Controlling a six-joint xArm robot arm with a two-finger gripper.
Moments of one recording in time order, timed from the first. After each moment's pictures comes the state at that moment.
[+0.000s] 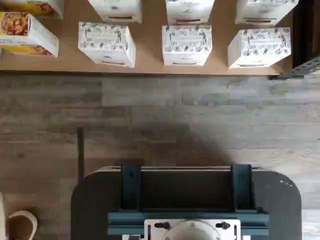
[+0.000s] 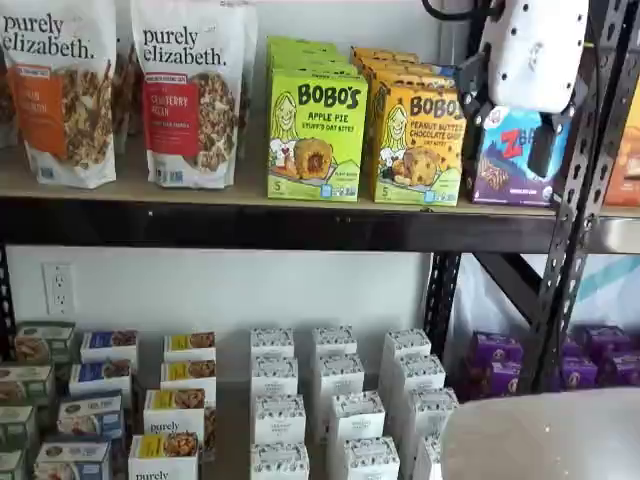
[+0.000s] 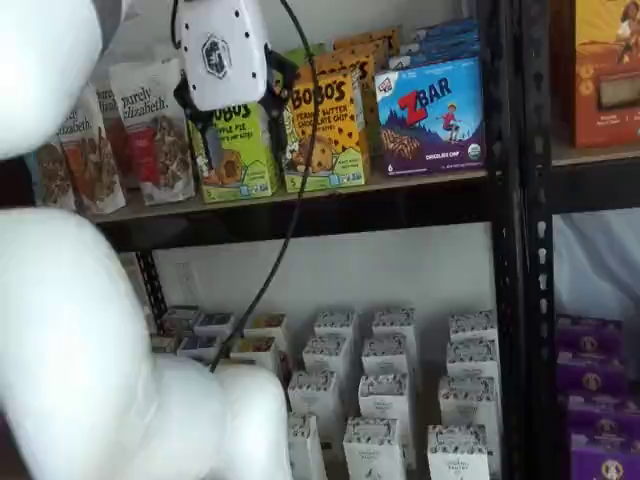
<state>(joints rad) 0.01 -0.84 -1.15 0.04 2.00 0.03</state>
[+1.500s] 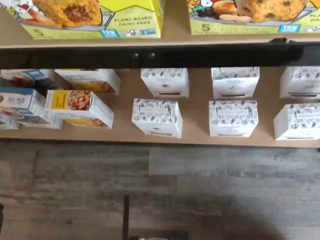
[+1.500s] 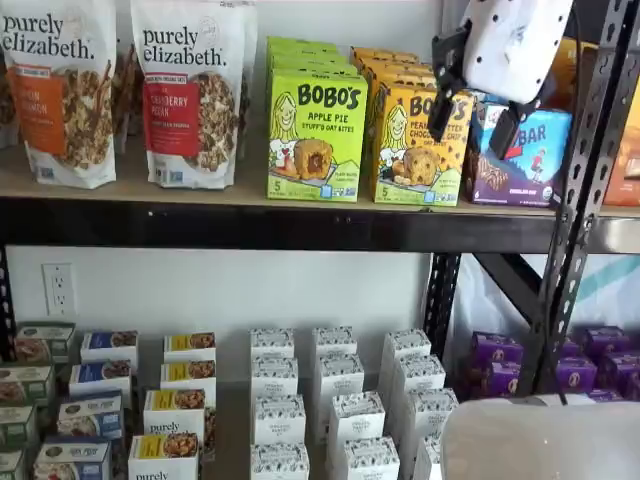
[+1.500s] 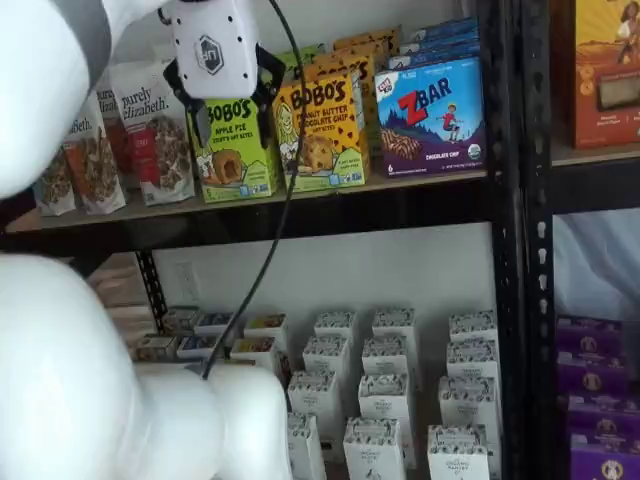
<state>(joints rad) -0.01 -0.92 -1.07 0.17 1.77 0.03</state>
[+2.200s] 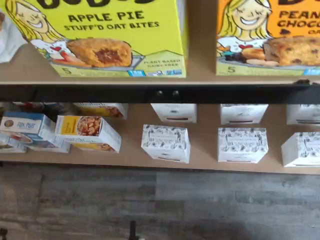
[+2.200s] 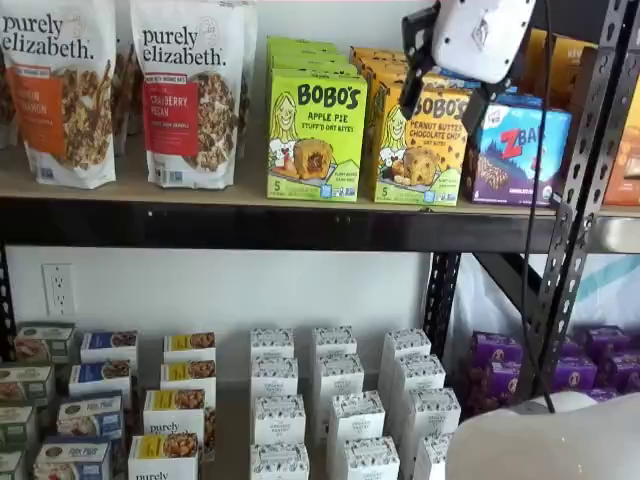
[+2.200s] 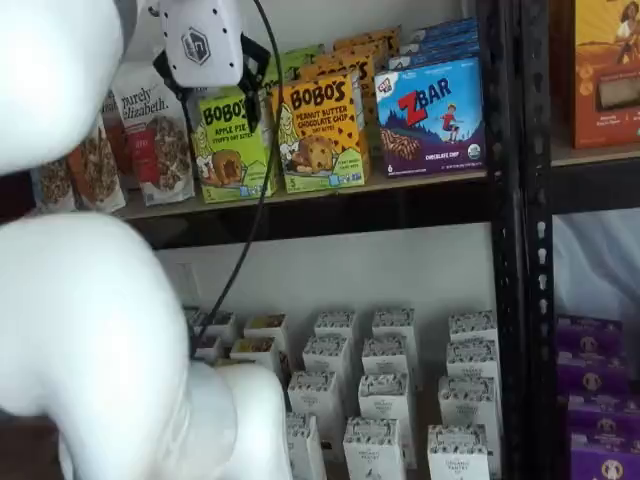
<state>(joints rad) 0.17 -0.87 -1.10 0.11 1.66 0.18</state>
